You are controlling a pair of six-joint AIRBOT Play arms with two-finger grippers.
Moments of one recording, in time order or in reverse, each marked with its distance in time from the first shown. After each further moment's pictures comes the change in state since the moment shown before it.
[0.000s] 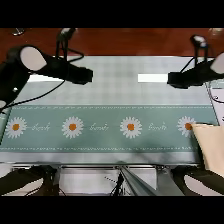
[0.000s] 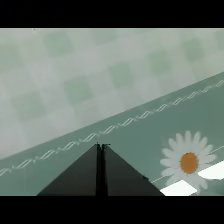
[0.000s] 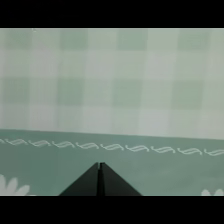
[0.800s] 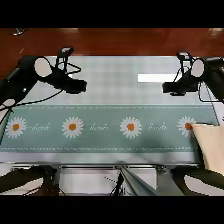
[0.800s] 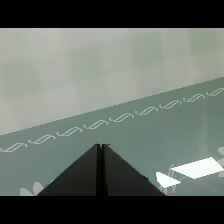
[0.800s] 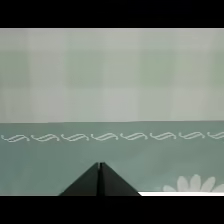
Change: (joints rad) left arm 0.043 -0.041 -0.060 0.104 -0.050 -0.047; right arm 0.027 -0.102 -0.010 -0.138 0.035 0.064
